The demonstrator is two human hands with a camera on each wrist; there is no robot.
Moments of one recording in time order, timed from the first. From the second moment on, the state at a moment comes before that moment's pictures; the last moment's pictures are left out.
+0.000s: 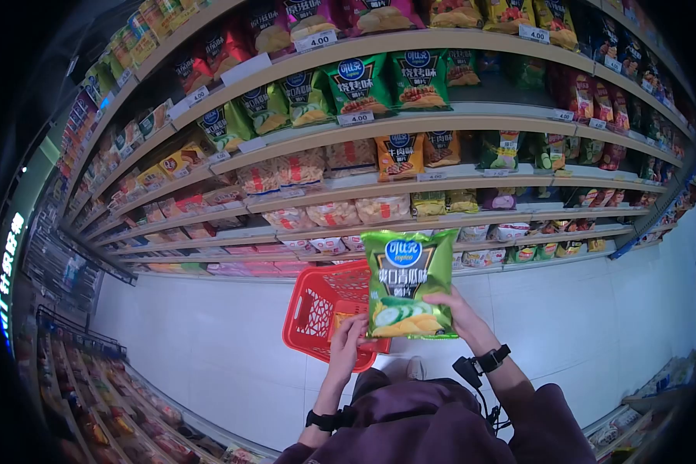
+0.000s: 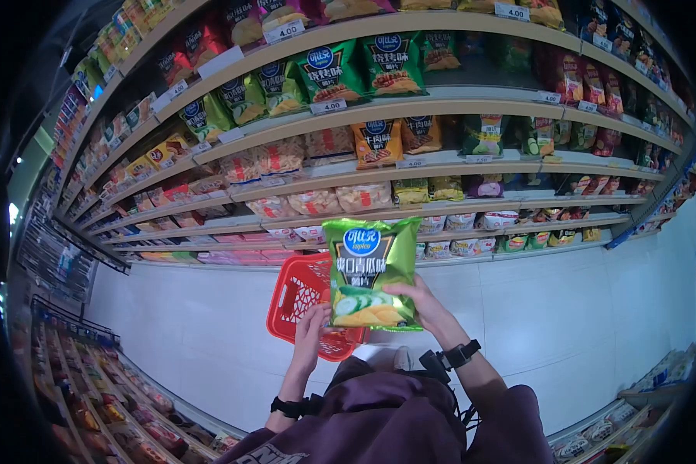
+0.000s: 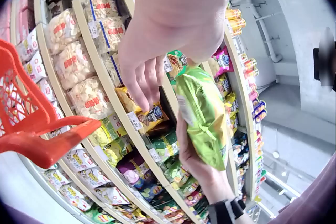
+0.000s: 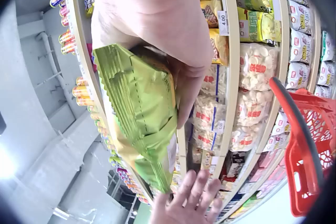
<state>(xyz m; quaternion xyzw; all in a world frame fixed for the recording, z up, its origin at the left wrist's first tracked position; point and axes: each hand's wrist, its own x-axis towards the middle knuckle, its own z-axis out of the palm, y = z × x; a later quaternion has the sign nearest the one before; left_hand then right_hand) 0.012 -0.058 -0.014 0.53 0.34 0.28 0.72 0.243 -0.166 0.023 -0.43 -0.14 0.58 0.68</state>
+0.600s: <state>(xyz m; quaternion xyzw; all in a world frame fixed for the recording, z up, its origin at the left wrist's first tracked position) -0.042 -0.073 -0.013 0.59 0.38 0.19 0.69 0.128 -0.148 -0.023 -0.52 -0.35 0.52 0.58</state>
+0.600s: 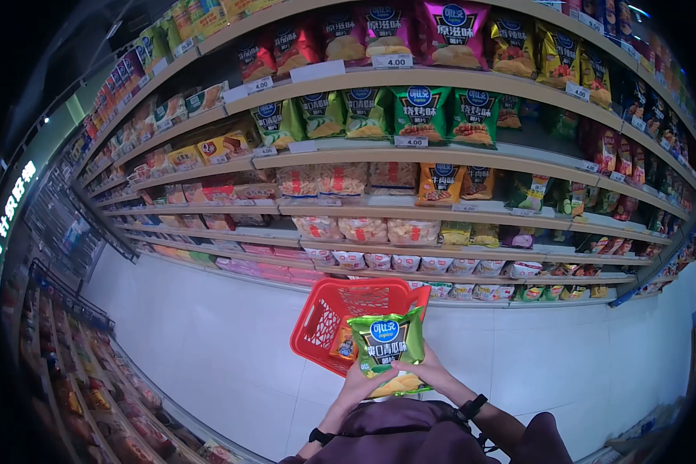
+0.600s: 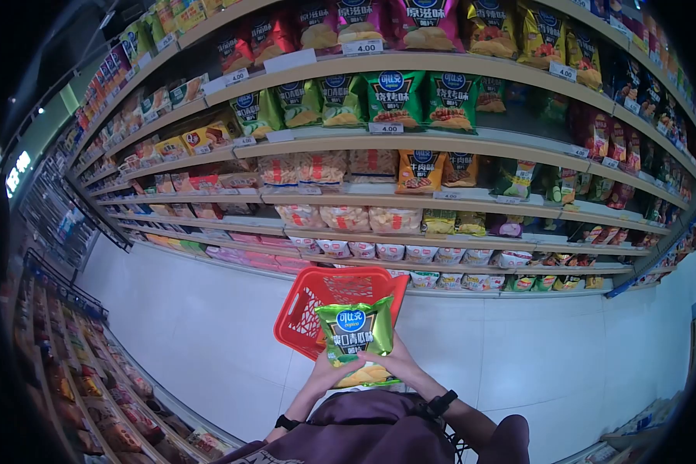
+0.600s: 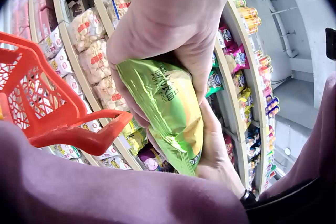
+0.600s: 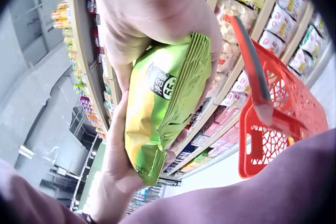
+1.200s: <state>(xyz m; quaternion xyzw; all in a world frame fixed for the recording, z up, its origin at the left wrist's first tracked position) -0.138 -0.029 -0.016 0.44 0.33 0.32 0.77 0.067 -0.106 0.017 -0.52 -0.31 0.52 0.60</state>
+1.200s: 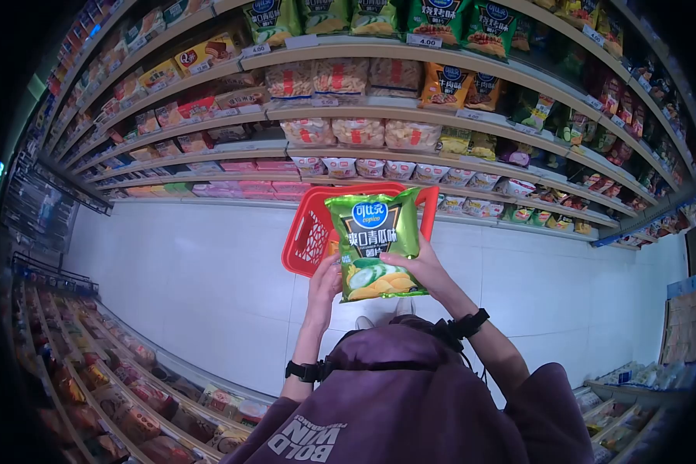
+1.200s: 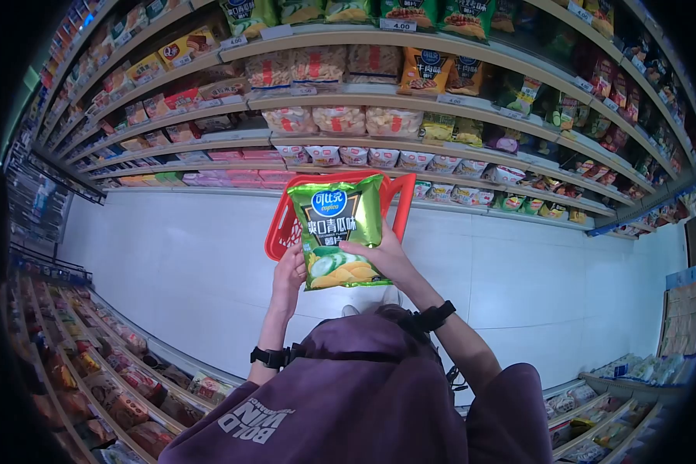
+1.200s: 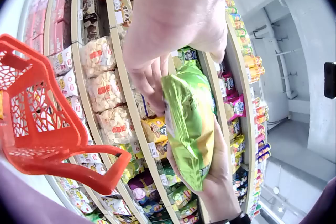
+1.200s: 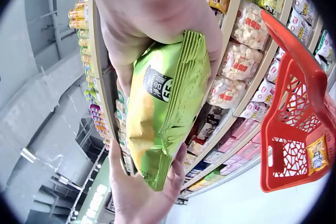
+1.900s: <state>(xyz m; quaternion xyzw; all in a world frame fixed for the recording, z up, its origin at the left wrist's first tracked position) -0.294 0.008 -0.042 0.31 0.43 0.42 0.74 0.105 -0.145 -0.148 -0.80 -0.34 0.28 0.41</state>
